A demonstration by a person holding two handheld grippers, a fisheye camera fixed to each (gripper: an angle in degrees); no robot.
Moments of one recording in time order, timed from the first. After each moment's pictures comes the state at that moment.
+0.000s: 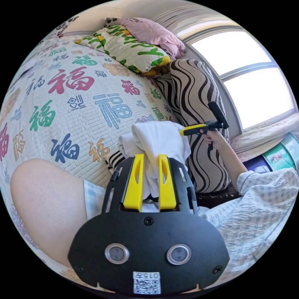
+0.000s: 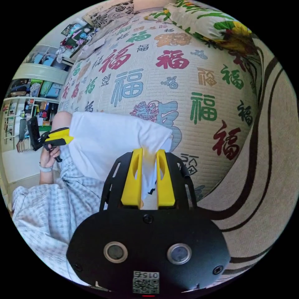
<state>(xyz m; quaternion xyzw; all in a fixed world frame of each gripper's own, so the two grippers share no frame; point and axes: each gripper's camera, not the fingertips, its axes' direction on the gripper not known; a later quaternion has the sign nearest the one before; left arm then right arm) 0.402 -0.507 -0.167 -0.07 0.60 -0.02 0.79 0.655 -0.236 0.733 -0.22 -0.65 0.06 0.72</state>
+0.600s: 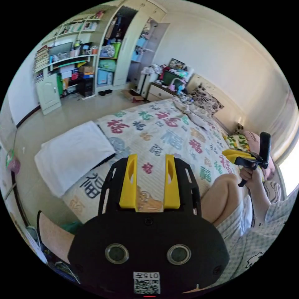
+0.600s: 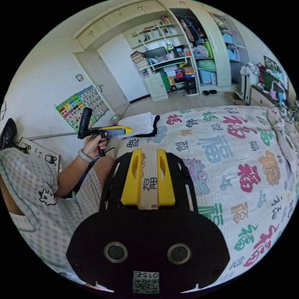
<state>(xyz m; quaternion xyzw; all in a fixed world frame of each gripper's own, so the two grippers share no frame) 0.127 -0.090 -0.251 -0.02 0.09 -0.54 0.84 0.406 -0.447 0.243 0.28 -0.79 -0.31 0.45</state>
